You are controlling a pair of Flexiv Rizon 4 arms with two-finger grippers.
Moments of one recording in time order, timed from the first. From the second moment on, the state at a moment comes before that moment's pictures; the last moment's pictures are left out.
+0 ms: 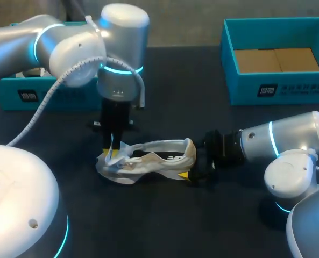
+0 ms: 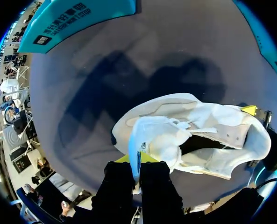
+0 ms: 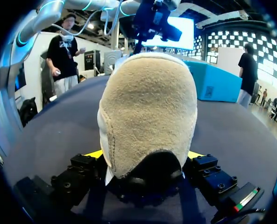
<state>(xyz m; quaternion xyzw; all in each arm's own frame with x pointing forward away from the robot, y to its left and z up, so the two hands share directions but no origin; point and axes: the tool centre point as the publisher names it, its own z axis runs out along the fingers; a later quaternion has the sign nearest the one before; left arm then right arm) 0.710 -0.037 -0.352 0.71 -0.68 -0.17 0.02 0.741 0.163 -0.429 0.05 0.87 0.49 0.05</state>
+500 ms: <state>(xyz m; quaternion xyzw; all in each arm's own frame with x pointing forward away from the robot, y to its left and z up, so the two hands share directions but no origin) 0.707 -0.026 -0.370 0.72 -0.67 -0.18 -0.01 0.742 0.163 -0.429 0.05 0.87 0.49 0.05</state>
